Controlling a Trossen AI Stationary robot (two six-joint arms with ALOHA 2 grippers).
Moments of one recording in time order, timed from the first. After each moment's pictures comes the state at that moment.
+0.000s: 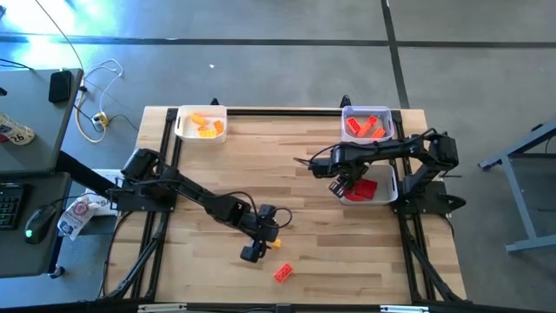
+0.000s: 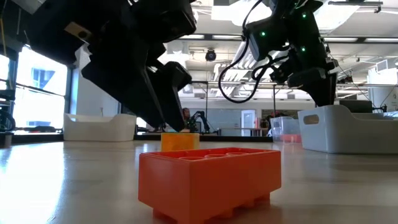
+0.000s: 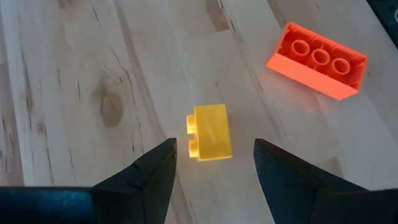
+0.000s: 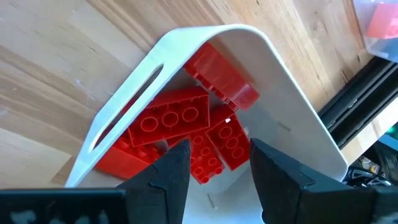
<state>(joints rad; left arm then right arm) -0.24 1.85 1.06 -0.14 0.04 -0.03 -0.09 1.68 1.16 -1.39 0.16 0.73</state>
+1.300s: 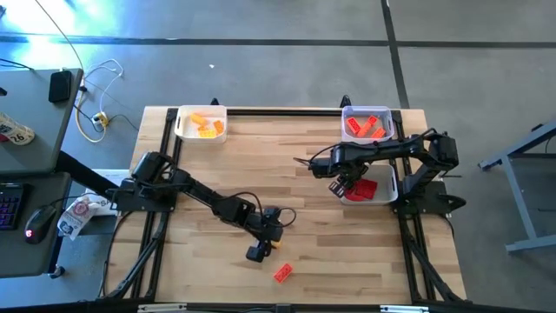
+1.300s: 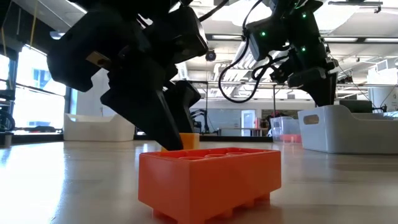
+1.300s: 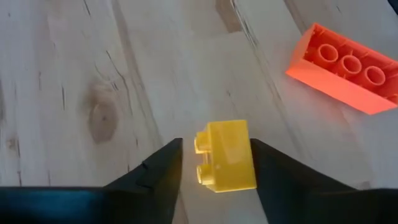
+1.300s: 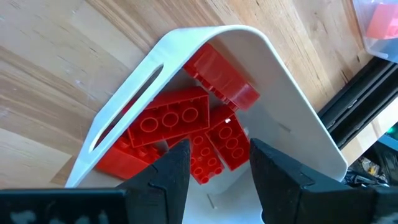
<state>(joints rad) -0.21 1.94 1.06 -0.03 0.08 -0.04 -0.09 1.68 1.16 -1.39 0.17 0.73</state>
